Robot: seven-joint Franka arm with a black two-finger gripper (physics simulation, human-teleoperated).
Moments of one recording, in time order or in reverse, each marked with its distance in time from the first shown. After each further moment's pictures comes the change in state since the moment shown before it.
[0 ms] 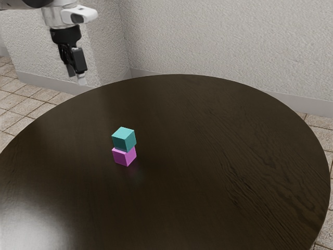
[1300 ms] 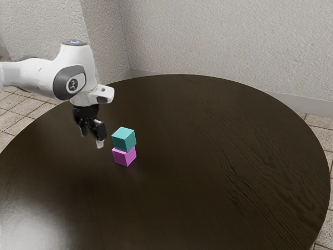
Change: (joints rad) arm 0.071 0.027 -0.076 -0.594 0.091 0.656 -0.306
